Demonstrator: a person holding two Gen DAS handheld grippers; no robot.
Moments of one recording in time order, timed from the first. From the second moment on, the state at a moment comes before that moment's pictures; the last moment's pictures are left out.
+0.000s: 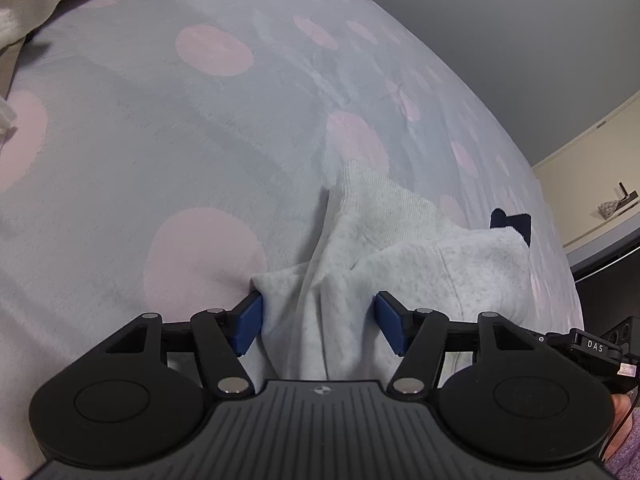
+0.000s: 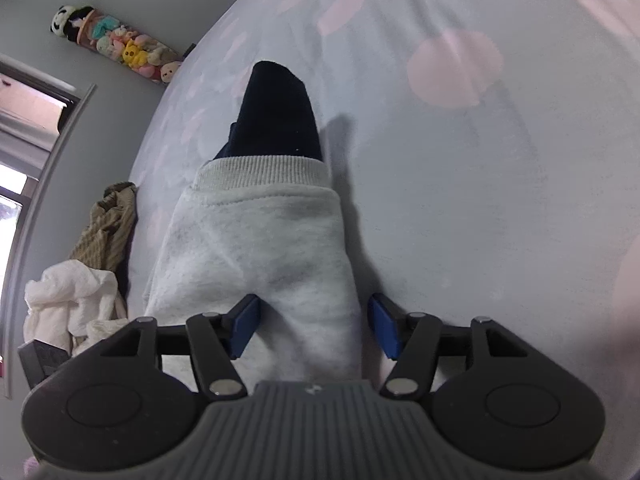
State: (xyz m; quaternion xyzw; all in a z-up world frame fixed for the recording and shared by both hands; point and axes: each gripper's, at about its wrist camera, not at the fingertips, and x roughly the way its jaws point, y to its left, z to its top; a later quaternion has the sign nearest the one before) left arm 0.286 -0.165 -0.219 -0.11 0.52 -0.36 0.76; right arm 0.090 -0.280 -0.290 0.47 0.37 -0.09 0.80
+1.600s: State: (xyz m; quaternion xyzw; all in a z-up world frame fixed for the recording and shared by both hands) left arm 0.024 -0.407 0.083 -0.04 0.27 -0.67 0.69; right arm -0.285 -0.358 0.023 0.31 0.07 -0.15 0.94
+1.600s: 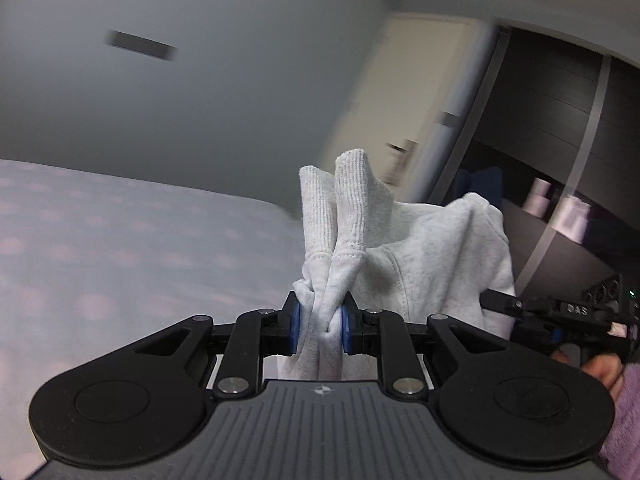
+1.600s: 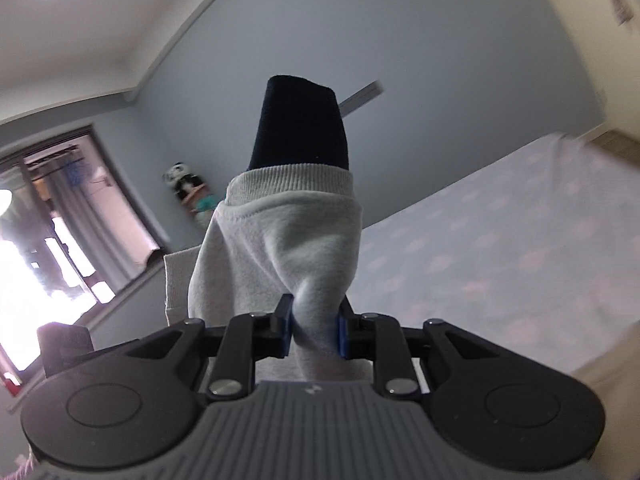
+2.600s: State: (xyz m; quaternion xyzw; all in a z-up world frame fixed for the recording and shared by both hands) left arm -0.271 -0.821 -0.036 0.06 0.45 -0.78 0.43; right arm -0.552 -0.642 0.093 0.17 0.33 -0.48 0.80
